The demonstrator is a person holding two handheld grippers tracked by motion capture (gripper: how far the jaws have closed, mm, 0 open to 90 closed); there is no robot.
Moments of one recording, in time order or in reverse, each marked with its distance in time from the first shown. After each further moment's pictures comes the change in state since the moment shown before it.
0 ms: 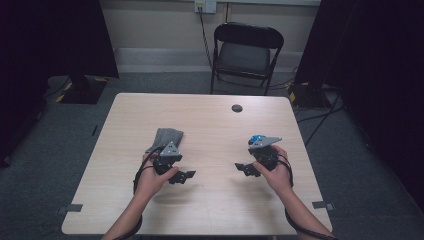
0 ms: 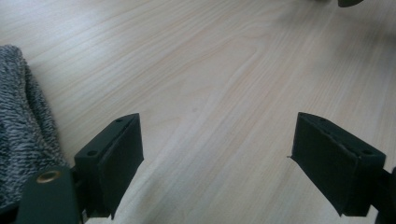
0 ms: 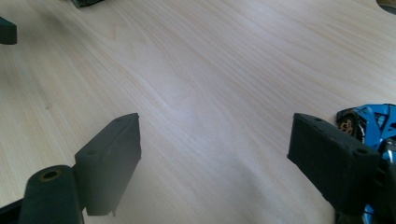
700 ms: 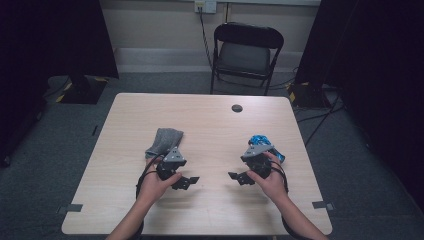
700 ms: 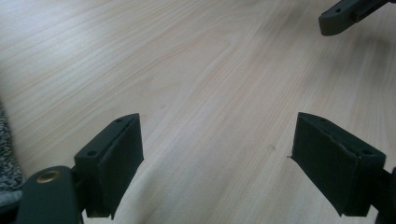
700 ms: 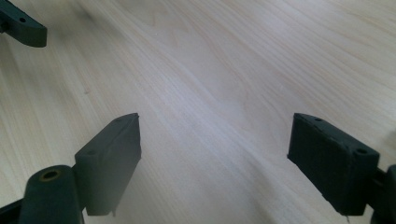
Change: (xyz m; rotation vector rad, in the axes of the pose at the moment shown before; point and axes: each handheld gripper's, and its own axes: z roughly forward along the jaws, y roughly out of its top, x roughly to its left) left arm -0.016 -0.004 0.004 0.009 -0.042 0.028; right arm 0.025 -0.007 0.010 0.014 0.069 -0.045
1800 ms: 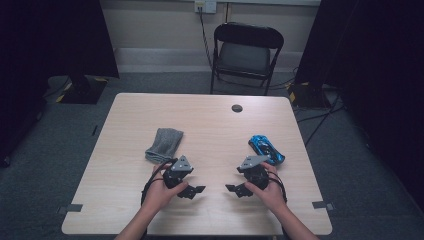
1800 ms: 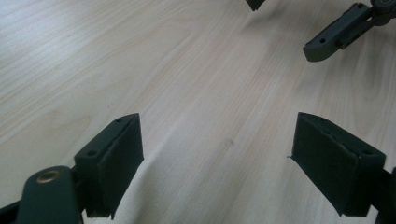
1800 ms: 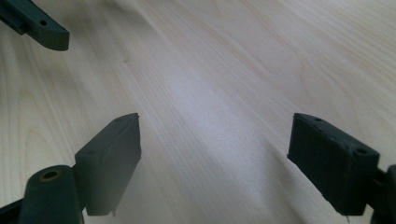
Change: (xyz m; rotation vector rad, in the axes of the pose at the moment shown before) left arm -0.025 -0.003 0.011 0.019 -0.043 0.040; right arm 0.022 -0.020 0.006 0.021 0.068 -0.017
